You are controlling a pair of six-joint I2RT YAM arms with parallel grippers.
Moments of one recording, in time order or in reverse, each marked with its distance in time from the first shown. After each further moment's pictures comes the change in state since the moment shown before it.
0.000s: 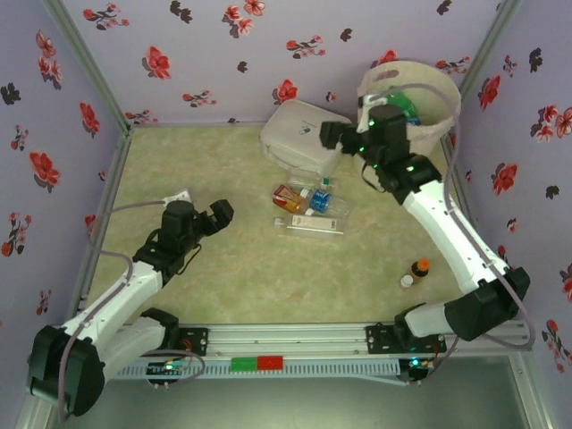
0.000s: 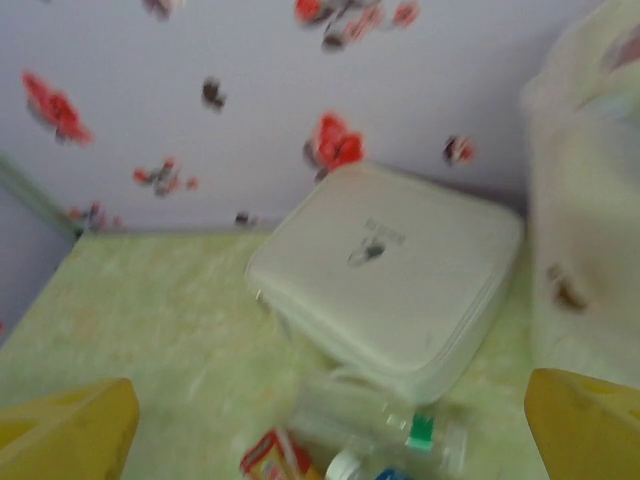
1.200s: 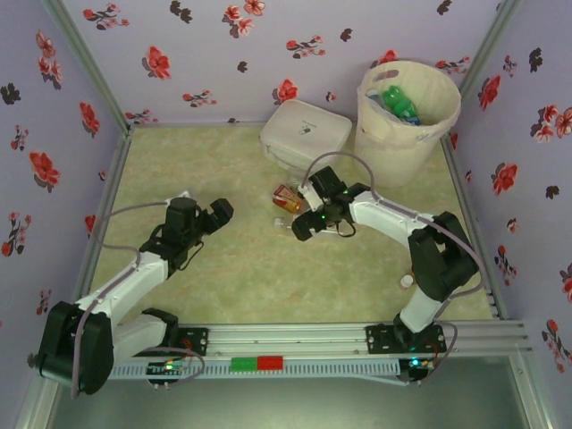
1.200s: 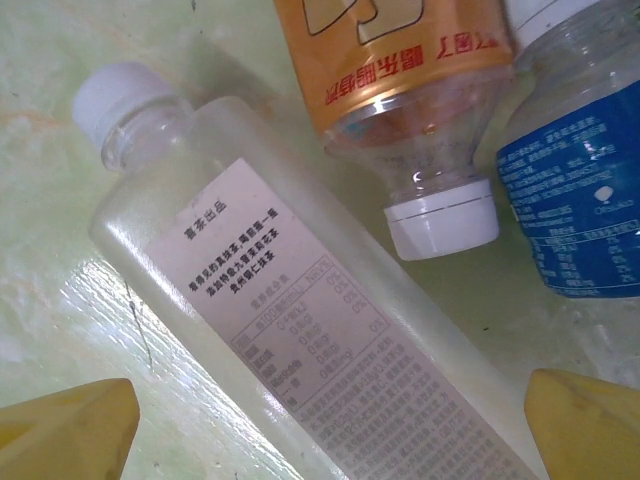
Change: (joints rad) left arm 0.050 0.112 -0.023 0.057 0.060 -0.064; right arm 0.140 0.312 -0.300 -0.127 -0.201 -0.343
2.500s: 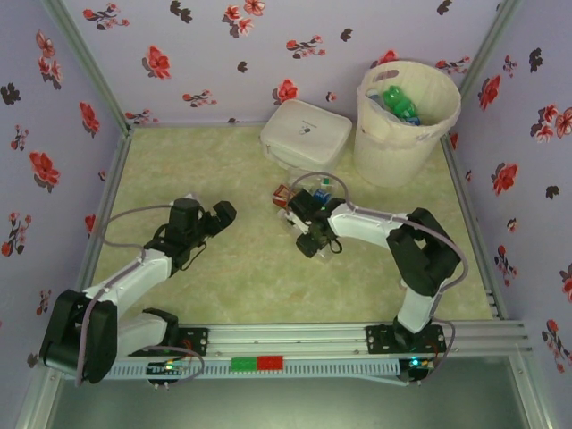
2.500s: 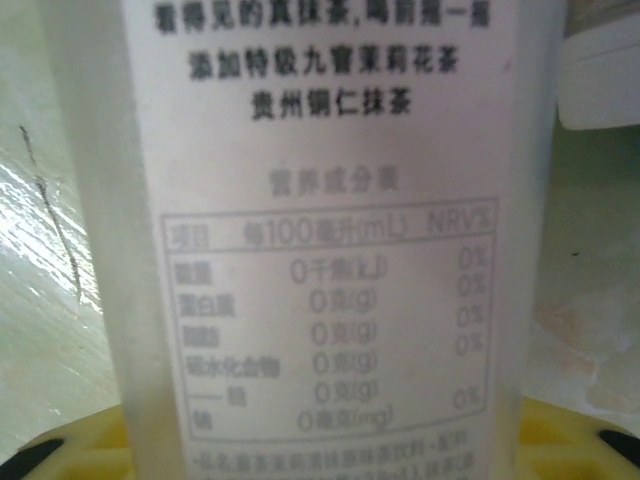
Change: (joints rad) left arm 0.003 0.064 -0.004 0.047 0.053 -0.040; right arm 0.143 0.074 -0.030 -0.070 0.210 -0.027
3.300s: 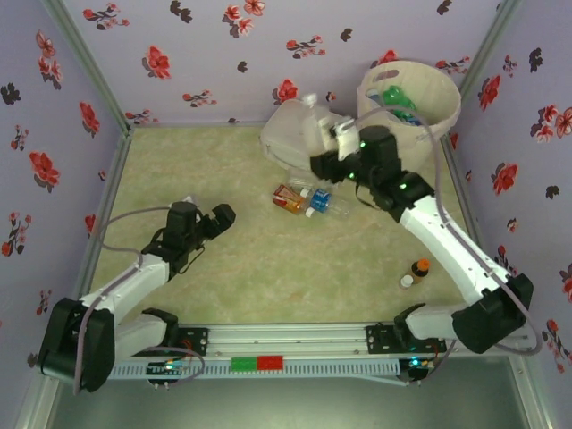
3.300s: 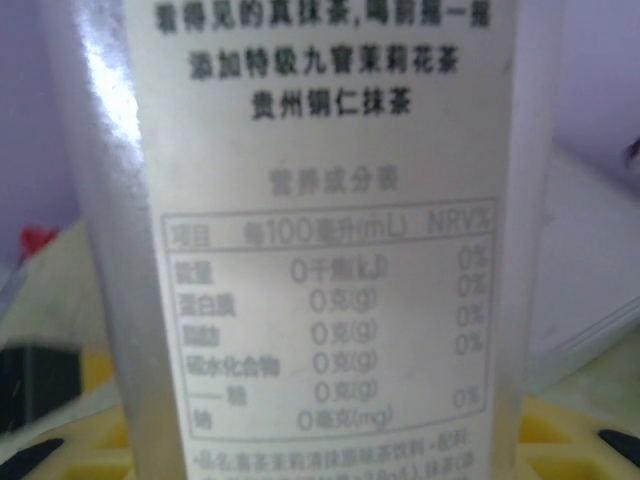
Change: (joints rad) left arm 0.005 -0.056 -0.038 -0.004 0.019 0.028; right arm -0.307 -0.458 0.220 0.285 -0.288 0.145
